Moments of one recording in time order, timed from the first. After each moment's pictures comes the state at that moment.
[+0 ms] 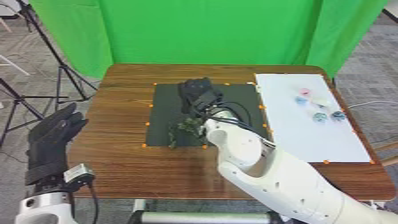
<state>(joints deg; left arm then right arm) 134.5 -51.3 -93.8 -126.1 45.0 33.9 31.9 -61.6 -65.1 32.3 -101.7 -143.6 0.2 27.8</state>
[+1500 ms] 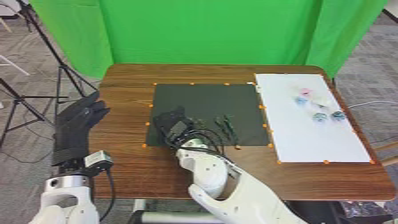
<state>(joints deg) 123.3 -53.6 -87.6 -122.3 48.9 28.6 27.3 -72.2 -79.0 34.8 -90.0 -158.1 -2.1 19.9</state>
